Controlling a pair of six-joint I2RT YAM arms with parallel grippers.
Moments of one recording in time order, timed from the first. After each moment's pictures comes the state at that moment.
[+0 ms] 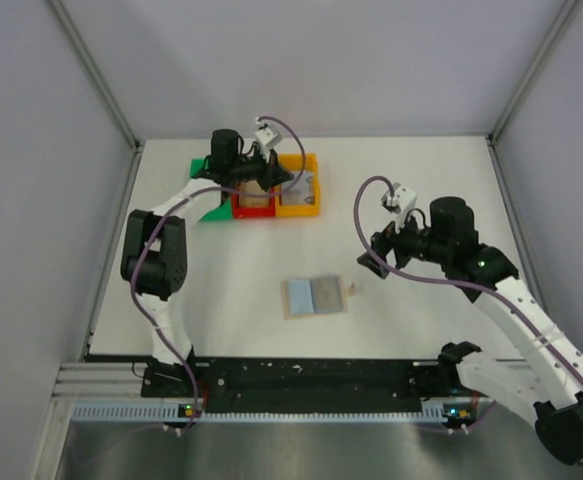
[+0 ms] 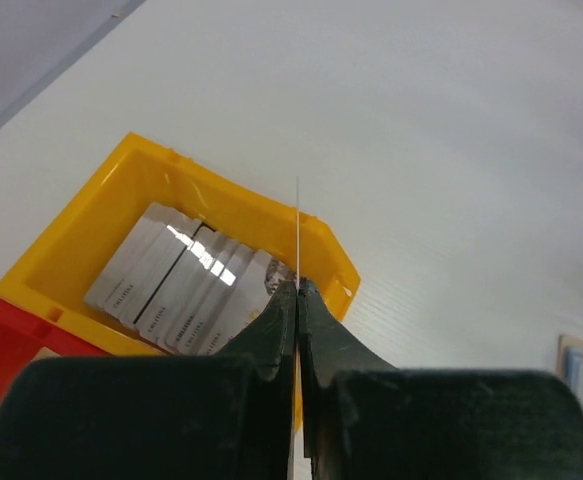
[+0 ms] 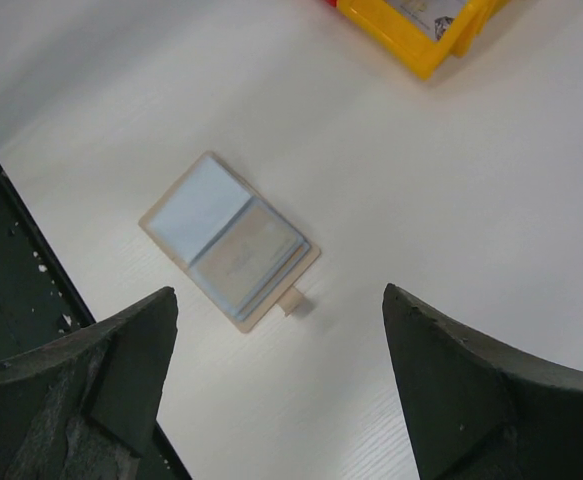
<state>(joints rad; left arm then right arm) -0.25 1.94 1.42 0.11 0.86 0.17 0.43 0.92 0.89 -0.49 -0.45 -0.10</state>
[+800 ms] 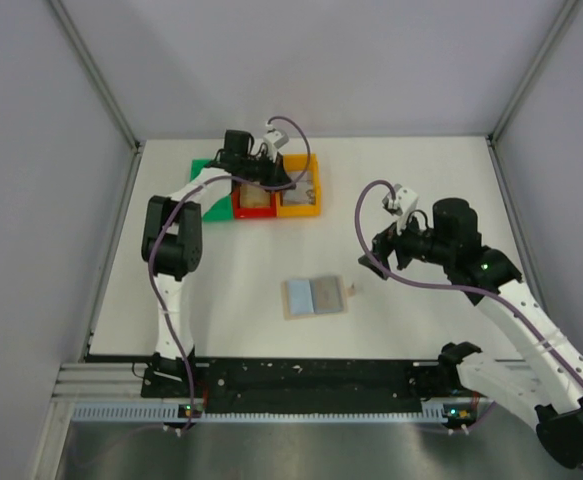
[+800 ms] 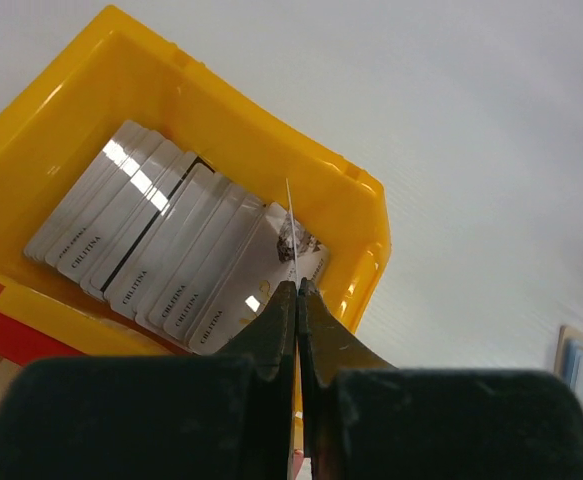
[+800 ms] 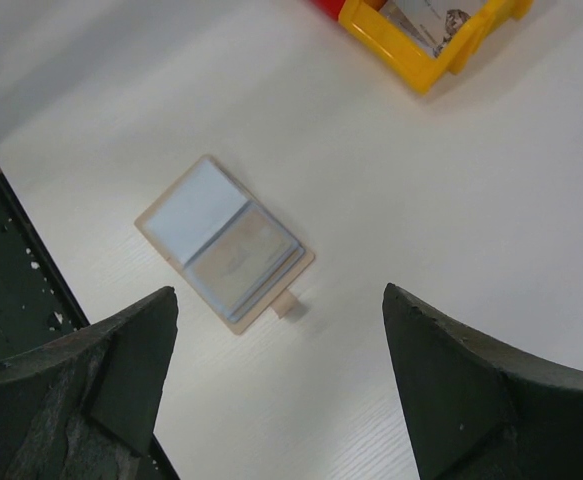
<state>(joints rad) -0.24 2.19 1.70 -0.16 0.85 0.17 0.43 0.90 0.89 -0.49 -0.45 -0.13</state>
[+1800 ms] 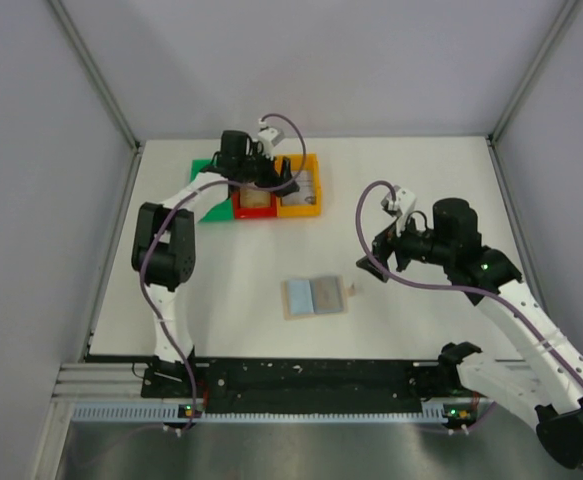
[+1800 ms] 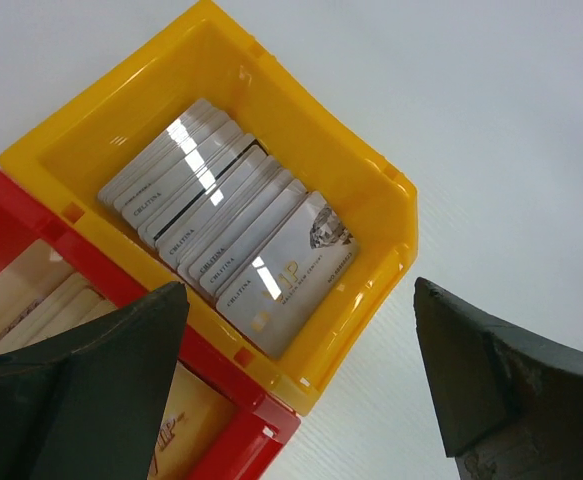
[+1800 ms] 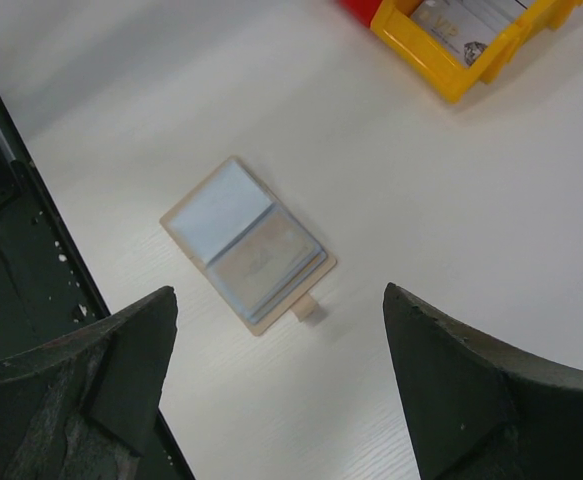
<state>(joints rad) -0.25 2.09 1.61 -0.10 0.67 0.09 0.43 0.90 0.89 -0.49 -0.52 -0.13</state>
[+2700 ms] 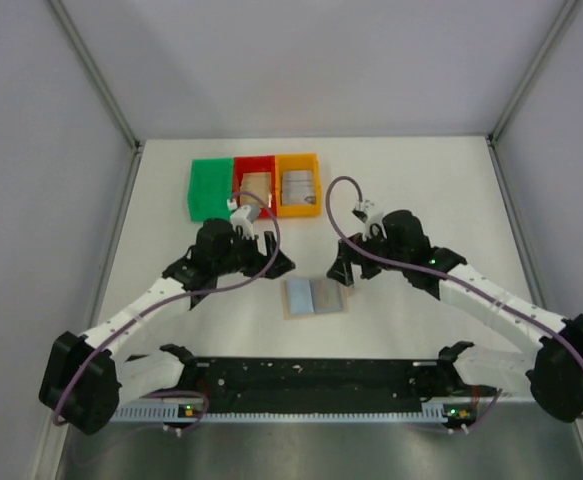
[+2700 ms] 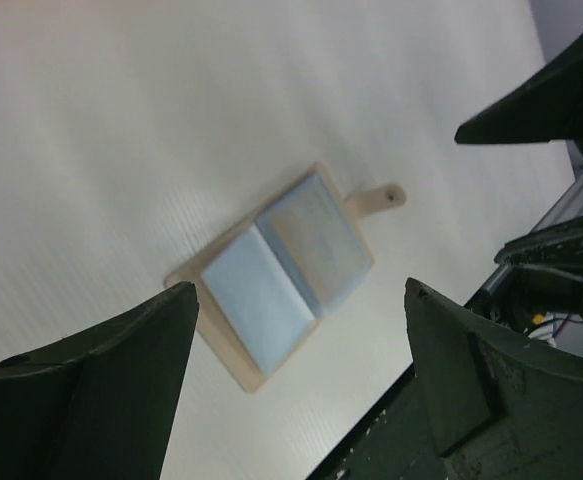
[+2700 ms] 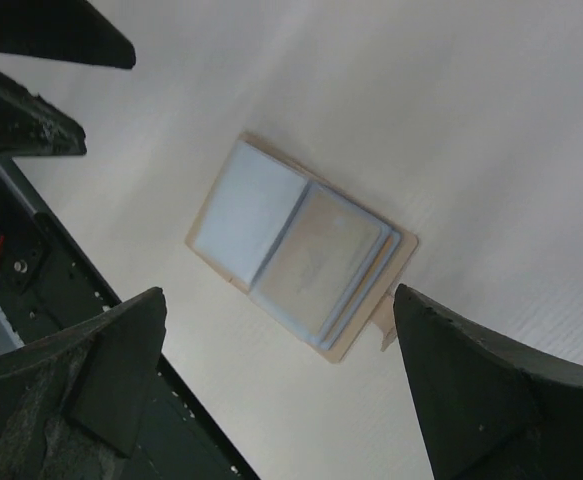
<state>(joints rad) -0.46 1.13 0.72 -0.06 0.40 -0.47 0.57 1.09 0.73 -0.22 -0.37 0.28</state>
